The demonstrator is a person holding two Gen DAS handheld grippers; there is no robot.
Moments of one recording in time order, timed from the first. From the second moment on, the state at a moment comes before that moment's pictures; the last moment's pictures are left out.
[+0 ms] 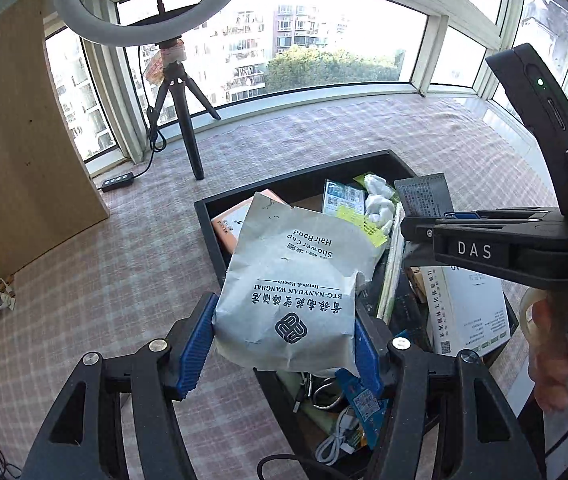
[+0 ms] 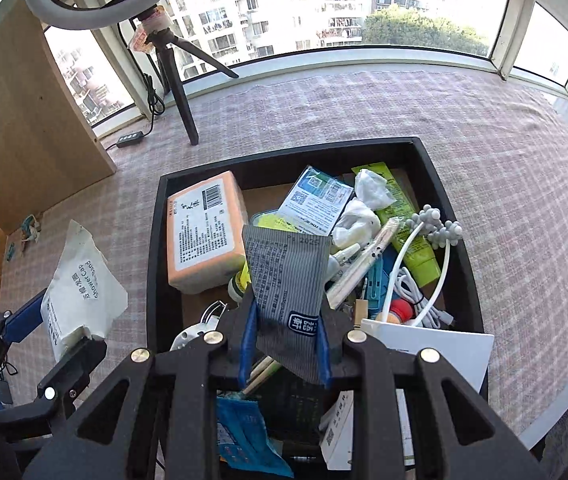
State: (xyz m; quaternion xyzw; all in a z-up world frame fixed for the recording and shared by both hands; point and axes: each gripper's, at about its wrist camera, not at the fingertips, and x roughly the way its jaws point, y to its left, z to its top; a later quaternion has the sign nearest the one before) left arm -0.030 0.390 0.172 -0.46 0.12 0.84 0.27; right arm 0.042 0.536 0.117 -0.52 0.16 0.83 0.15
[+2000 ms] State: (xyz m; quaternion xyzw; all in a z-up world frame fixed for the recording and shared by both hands) left arm -0.076 0.135 0.140 -0.50 0.07 0.85 0.14; right arm -0.011 0.349 0.105 -0.55 0.15 0.82 0.06
